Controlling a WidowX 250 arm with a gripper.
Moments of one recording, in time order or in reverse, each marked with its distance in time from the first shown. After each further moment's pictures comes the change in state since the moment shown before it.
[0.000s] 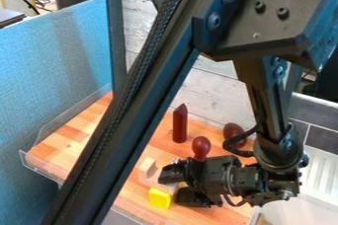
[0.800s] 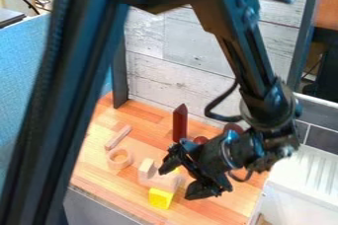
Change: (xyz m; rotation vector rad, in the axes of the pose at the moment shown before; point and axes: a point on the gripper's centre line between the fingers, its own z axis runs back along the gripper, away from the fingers) arm -0.001 0.026 0.023 -0.264 0.071 -0.054
